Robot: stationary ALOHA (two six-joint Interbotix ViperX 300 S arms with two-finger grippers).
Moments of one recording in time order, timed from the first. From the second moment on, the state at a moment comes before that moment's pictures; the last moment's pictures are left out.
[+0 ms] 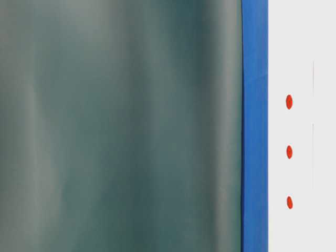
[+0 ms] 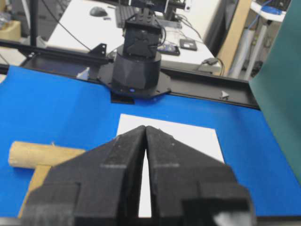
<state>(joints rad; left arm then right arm) 0.00 -0.97 1.18 0.00 -0.29 0.00 0.00 -0.97 1.19 0.00 -0.29 0.00</state>
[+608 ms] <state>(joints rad) 0.00 -0.97 1.18 -0.01 -0.28 0.00 0.26 -0.66 1.02 0.01 -0.22 0.13</state>
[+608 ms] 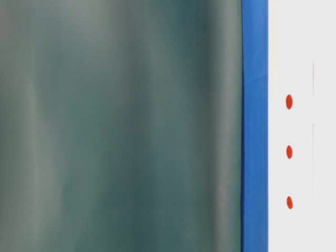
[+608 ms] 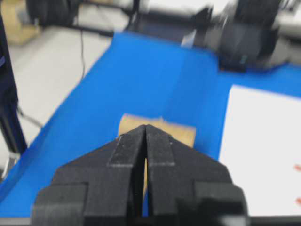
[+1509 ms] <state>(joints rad) 0.00 -0.97 1.21 -0.01 -0.28 0.00 0.30 0.17 0.77 0.15 -0.41 0.25</state>
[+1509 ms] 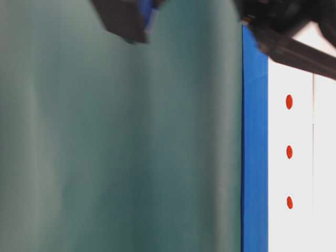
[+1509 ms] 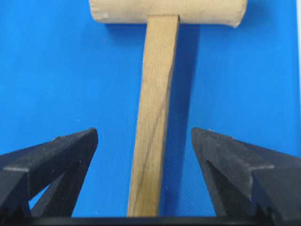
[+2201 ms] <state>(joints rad) 0.00 -0.97 1.21 -0.01 -0.28 0.00 0.31 0.30 0.72 0.19 -0.44 0.20</state>
